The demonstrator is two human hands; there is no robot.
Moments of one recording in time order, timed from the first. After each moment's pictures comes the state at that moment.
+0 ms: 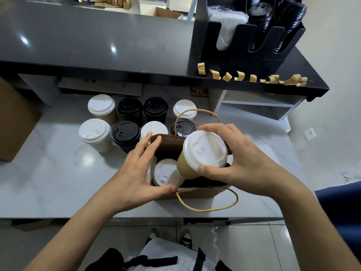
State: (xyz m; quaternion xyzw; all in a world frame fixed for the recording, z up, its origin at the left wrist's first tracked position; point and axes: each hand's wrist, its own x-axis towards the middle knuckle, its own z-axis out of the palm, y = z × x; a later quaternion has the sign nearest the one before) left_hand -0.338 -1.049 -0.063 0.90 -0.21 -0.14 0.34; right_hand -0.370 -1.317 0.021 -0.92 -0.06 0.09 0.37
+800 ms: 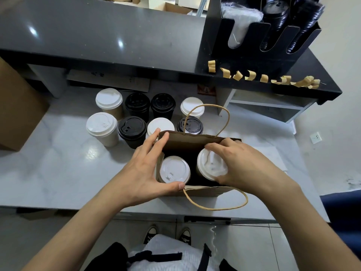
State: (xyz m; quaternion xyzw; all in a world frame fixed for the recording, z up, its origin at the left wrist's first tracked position) left_hand -0.338 -1.049 -0.062 0.91 -0.21 -0.15 0.34; right_hand -0.352 -1.309 -0.011 -0.99 -0.10 0.12 0.01
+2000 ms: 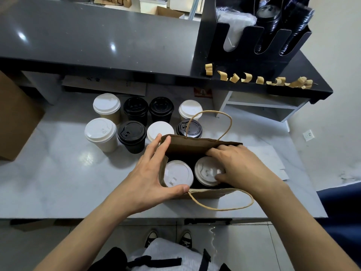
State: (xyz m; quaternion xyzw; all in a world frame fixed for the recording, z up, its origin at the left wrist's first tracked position) left_hand -0.339 -1.048 -0.065 0.88 -0.21 -0.15 0.39; right_hand -0.340 -1.311 -0.041 -0.99 -0.12 0.11 -0.05
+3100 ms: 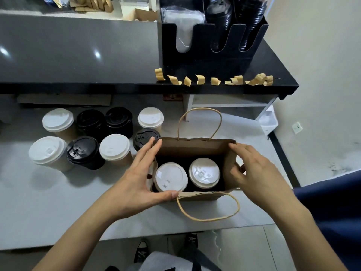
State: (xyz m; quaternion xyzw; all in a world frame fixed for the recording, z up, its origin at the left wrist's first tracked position) left_hand -0.320 -1.165 -0.058 0.87 -0.23 -0.19 0.40; right_hand -0.382 -1.460 -0.043 -0.97 0.12 0.00 0.19
